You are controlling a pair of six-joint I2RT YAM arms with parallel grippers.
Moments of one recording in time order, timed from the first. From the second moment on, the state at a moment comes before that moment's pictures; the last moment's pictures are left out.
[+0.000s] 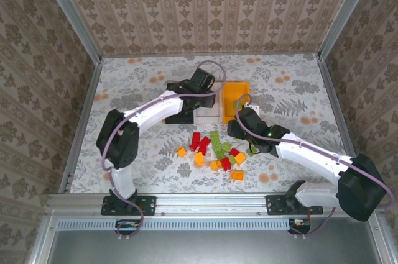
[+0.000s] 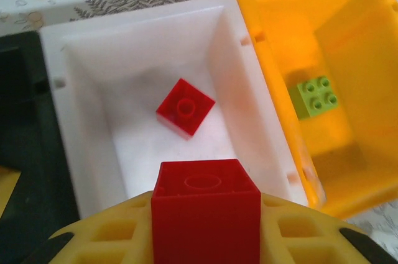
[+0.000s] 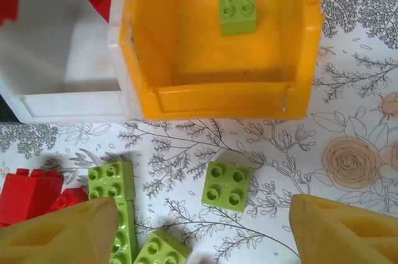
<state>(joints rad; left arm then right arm) -0.76 1.88 1.49 -0.50 -0.10 -0.40 0.69 1.23 0.75 -0.39 0.33 0.66</state>
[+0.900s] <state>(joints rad) -0.94 1.26 0.99 -0.28 -0.18 -0.47 0.65 1.53 0.75 -0.33 0.33 0.73</state>
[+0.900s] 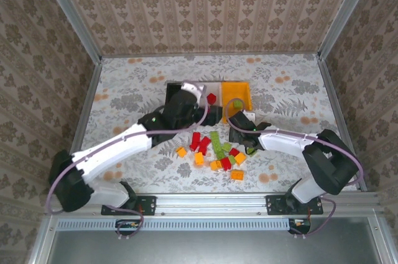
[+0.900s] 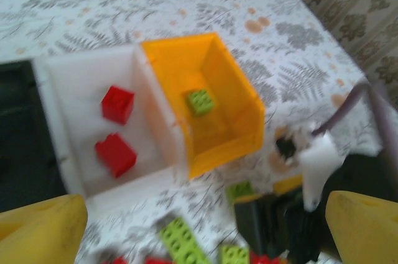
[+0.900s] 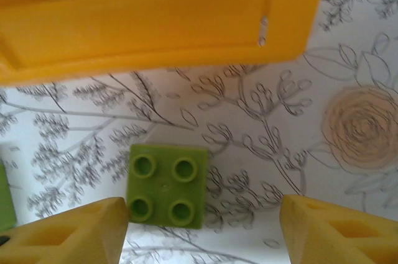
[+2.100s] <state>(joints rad) -0.94 0.85 0.45 -0.28 -0.42 -0.73 0.58 1.32 0.87 -0.35 0.28 0.64</state>
